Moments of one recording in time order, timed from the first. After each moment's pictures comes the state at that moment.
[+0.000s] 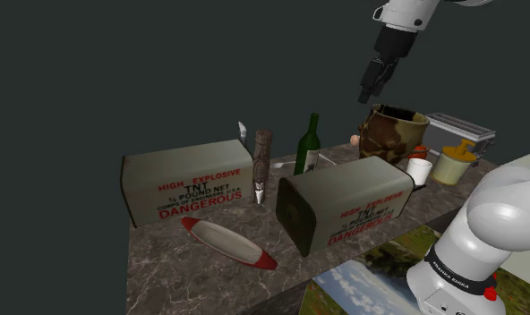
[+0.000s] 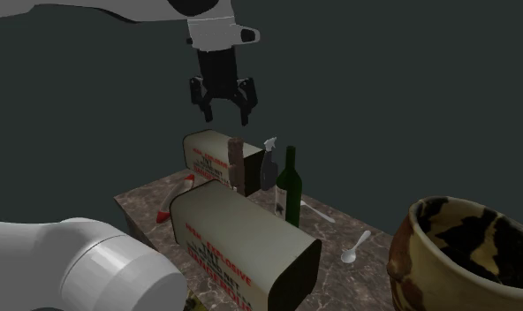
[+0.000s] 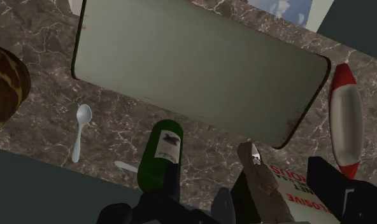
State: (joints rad) arm -0.02 -0.80 0.06 -2.32 0.04 1.67 -0.12
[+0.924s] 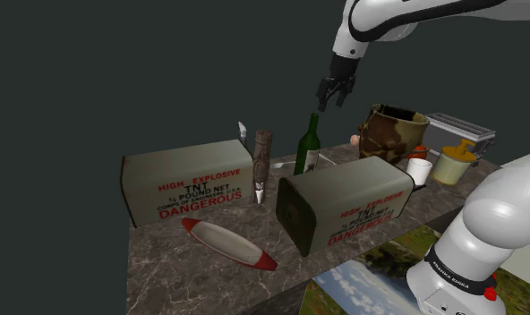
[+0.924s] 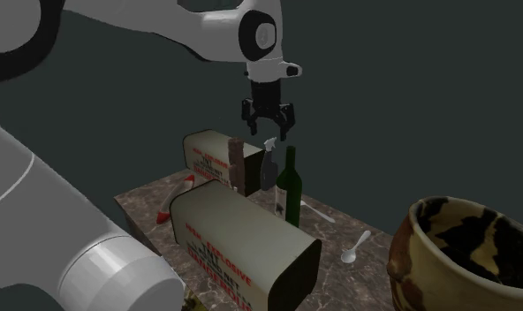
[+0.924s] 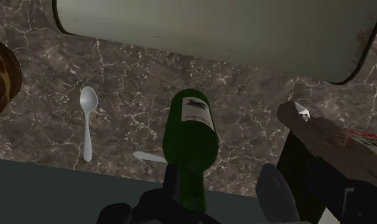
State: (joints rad) arm -0.10 -0.38 0.05 -2.20 0.02 1.93 -0.03
